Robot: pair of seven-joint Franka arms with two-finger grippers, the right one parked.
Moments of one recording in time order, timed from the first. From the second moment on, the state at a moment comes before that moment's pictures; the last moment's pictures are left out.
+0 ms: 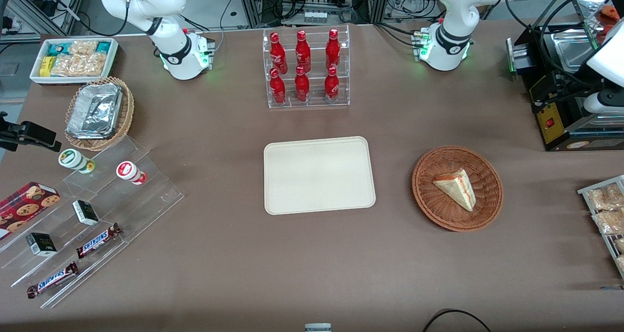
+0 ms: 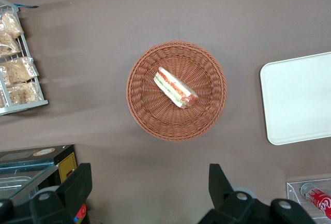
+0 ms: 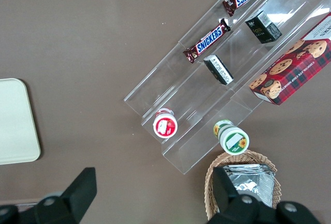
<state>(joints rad) -0.04 -0.04 -0.03 -1.53 0.03 1.51 0.05</state>
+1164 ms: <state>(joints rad) -0.04 0.00 -0.02 -2.18 0.02 2.32 -0.53</state>
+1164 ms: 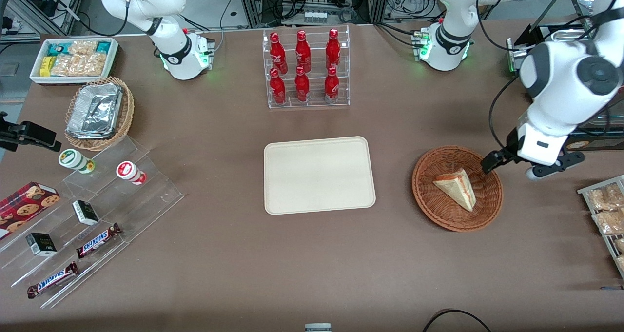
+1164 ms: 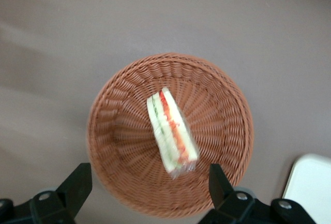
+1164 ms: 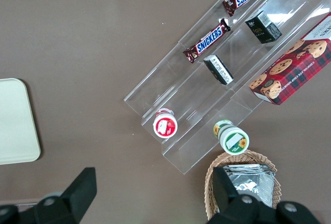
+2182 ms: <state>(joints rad) -0.04 0.24 -0.06 -2.38 0.02 2.84 -0.91</state>
